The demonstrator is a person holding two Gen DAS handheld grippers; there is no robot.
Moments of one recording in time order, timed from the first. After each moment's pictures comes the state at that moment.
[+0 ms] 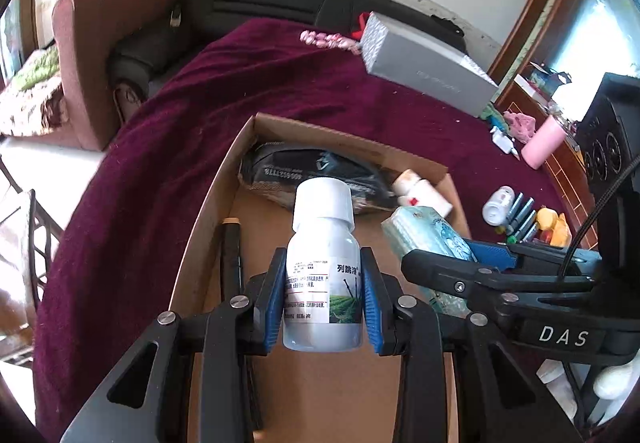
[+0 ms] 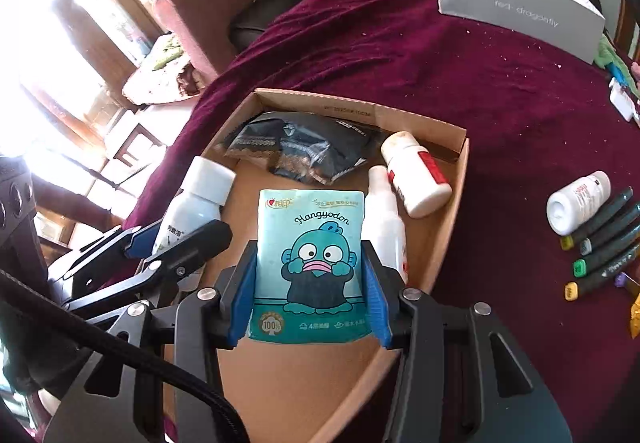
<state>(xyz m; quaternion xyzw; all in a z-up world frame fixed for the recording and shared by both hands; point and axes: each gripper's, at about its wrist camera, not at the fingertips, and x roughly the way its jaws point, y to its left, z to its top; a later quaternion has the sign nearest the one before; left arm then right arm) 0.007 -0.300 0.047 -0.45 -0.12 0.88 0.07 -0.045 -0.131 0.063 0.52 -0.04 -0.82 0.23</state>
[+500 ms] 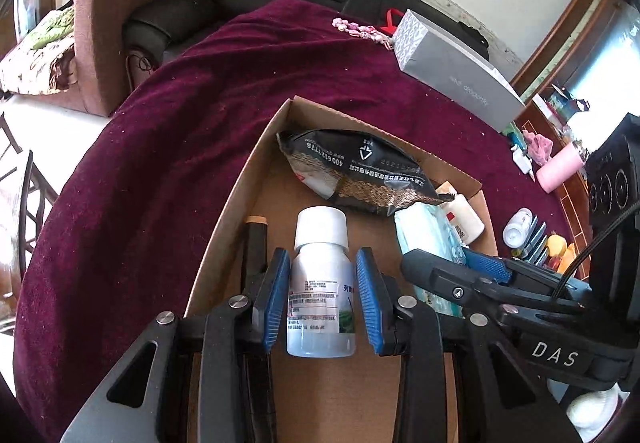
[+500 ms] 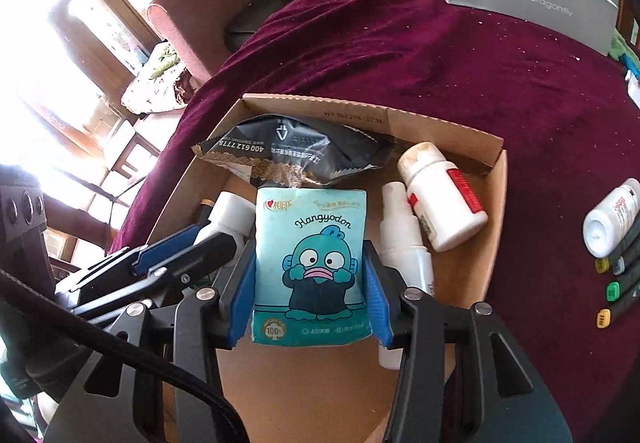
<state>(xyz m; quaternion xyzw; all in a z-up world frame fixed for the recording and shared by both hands) -0.005 -0.321 0.030 -0.46 -0.17 0.87 0.04 -0.062 -0.141 0.044 0.52 -0.06 -0.82 0.23</state>
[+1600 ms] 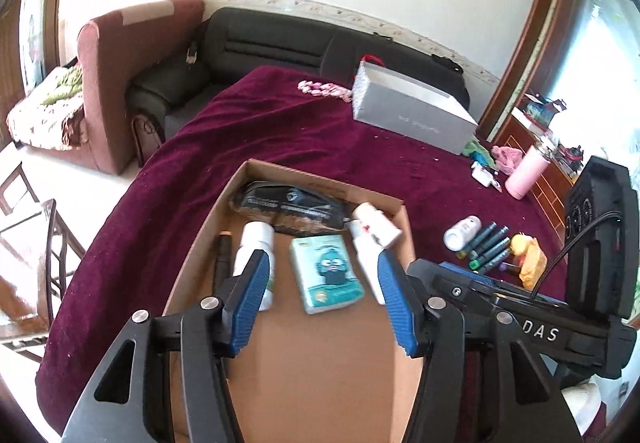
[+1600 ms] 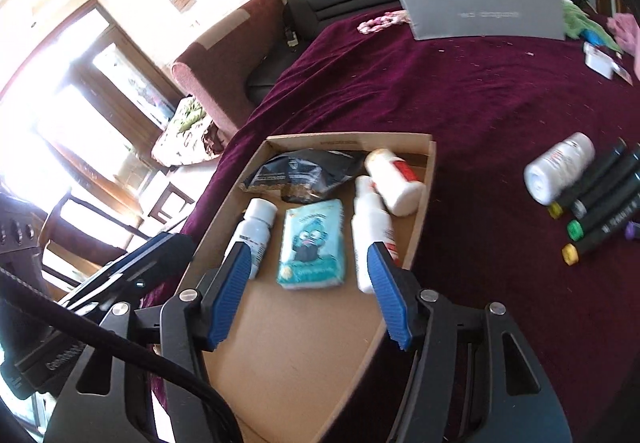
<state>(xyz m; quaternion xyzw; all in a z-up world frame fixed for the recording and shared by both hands) 0.067 -0.263 0.112 -0.37 -0.11 0.92 0.04 -0.006 -0.075 0.081 0.44 -0.16 -0.85 0.25</state>
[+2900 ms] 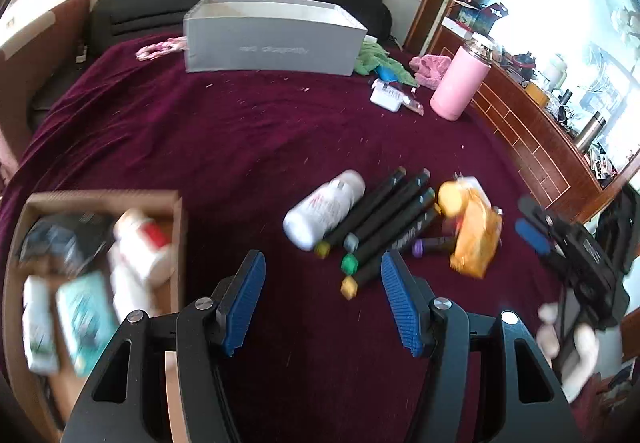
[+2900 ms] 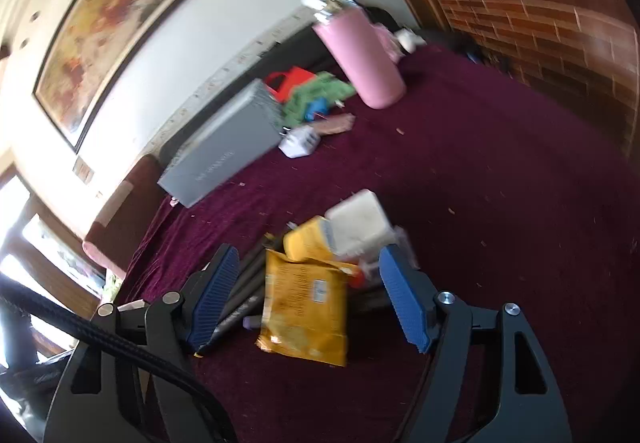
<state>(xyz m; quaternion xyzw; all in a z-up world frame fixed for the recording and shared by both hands) -0.036 -0.070 0.081 -0.46 -0.04 0.87 0.17 0.024 0.253 0.054 0.30 -0.32 -0.90 0.01</state>
